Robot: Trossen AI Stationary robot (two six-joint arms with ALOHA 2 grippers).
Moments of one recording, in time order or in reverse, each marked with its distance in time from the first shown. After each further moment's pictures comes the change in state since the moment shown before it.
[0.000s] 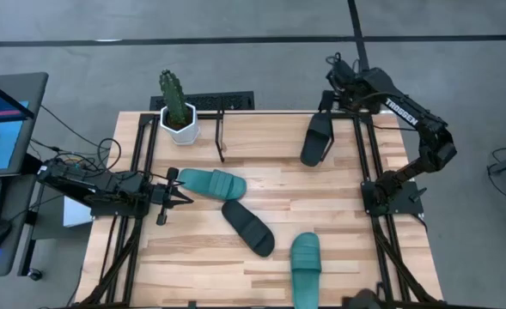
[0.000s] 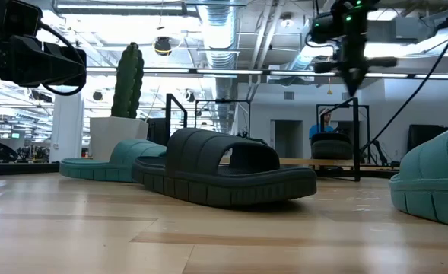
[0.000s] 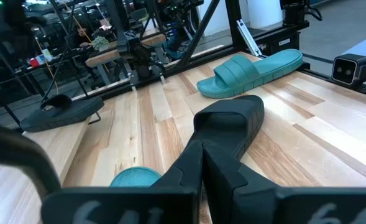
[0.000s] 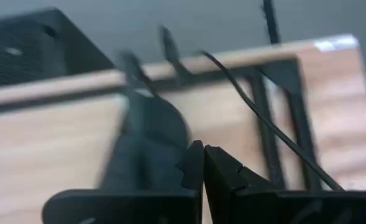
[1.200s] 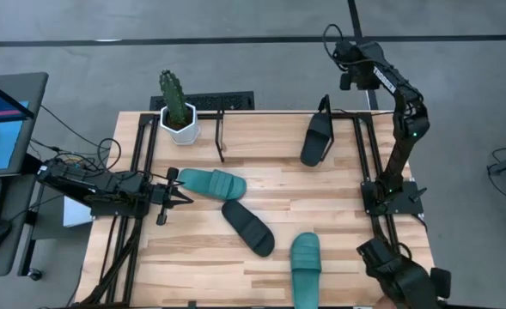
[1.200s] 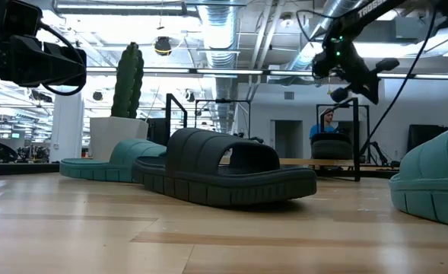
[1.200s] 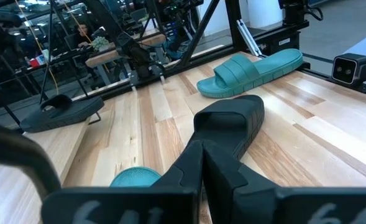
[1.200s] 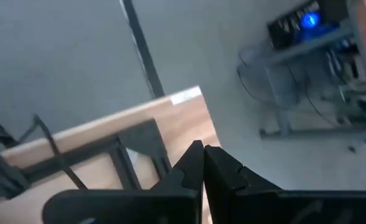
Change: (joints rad) left arm 0.000 0.000 0.000 0.000 0.000 0.003; right arm -0.265 0.361 0.336 -0.257 0.372 -0.090
